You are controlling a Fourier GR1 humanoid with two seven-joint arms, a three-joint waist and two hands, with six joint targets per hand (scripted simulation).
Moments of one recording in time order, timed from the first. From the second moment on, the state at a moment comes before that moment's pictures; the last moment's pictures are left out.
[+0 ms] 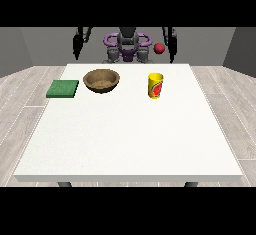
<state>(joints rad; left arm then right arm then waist) -0.03 0.10 0.01 -1.54 -0.03 -0.01 0.01 0.03 -0.13 -0.01 -1.58 -0.03 -0.01 0.00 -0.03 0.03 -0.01</state>
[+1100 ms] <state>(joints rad) -0.14 0.03 0.04 -1.81 0.24 -0.01 0.30 -0.29 0.00 0.42 -1.81 0.06 -0.44 0.46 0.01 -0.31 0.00</state>
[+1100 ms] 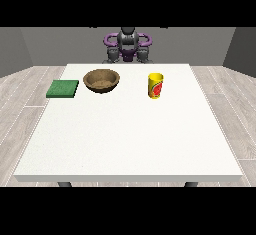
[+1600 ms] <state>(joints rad) -0.42 0.15 0.17 -1.68 0.19 -0.02 0.11 -0.45 -0.04 0.32 -1.80 0.04 -0.34 0.32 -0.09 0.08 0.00</state>
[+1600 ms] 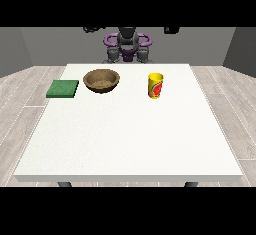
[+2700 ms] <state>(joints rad) -0.43 0.20 0.29 -0.98 0.10 -0.10 -0.56 -0.41 -0.13 0.15 -2.00 -0.07 -0.16 0.33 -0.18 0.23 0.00</state>
